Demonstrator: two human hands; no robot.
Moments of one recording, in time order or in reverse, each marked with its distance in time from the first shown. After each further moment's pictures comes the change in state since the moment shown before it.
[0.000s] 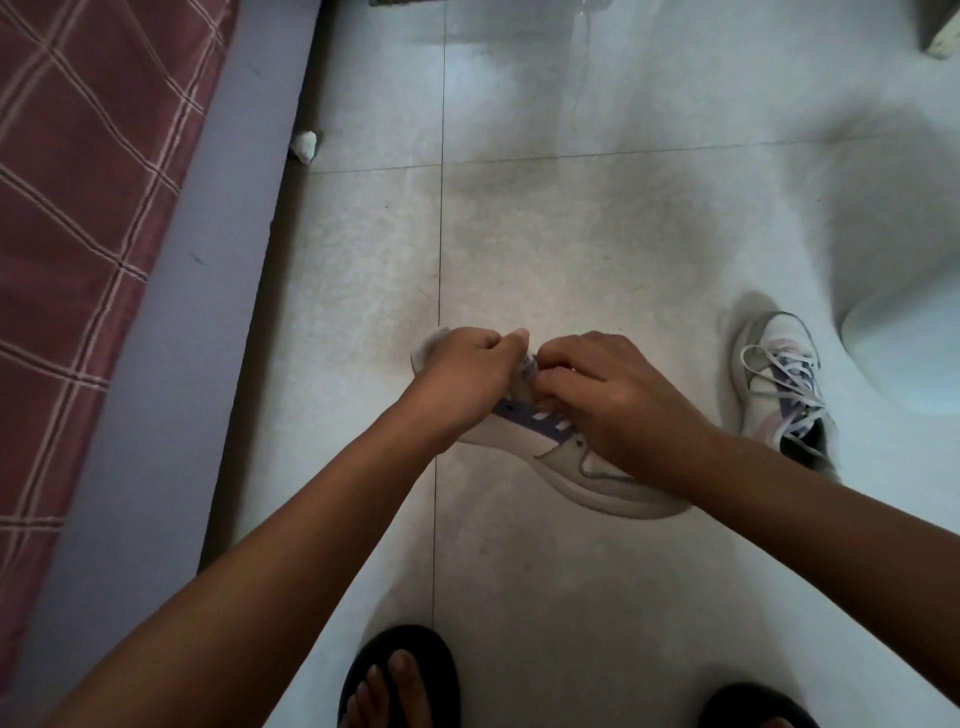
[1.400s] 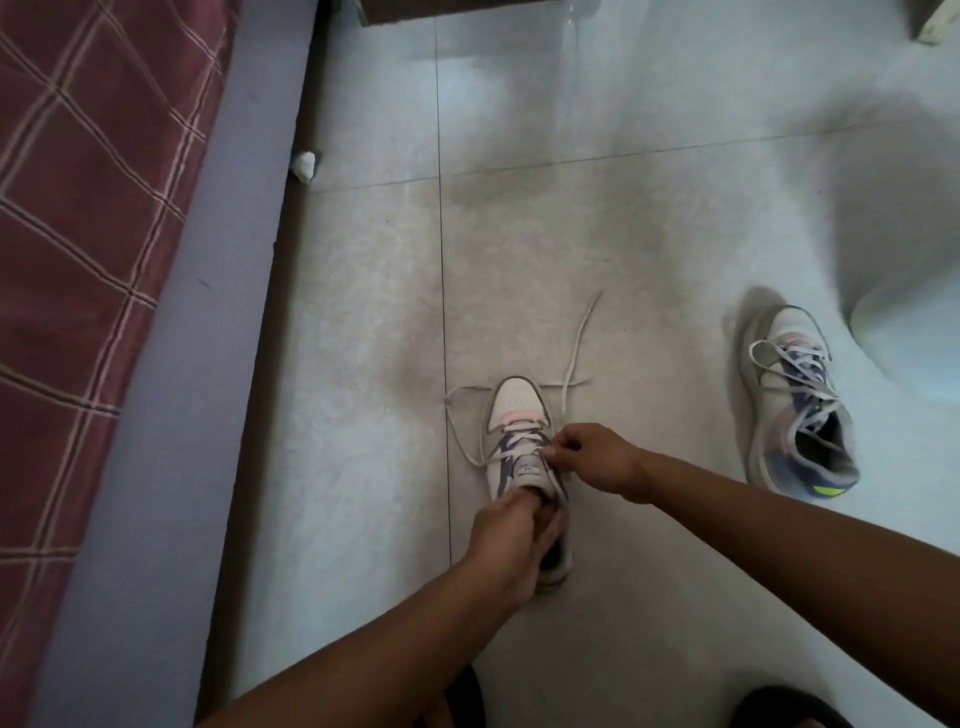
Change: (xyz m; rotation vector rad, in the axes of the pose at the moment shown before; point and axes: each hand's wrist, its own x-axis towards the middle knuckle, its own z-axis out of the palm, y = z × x) left_hand -0.032 -0.098 0.085 -1.055 0.016 -0.651; right_hand -0.035 0.020 0.104 0.746 -0.529 1.064
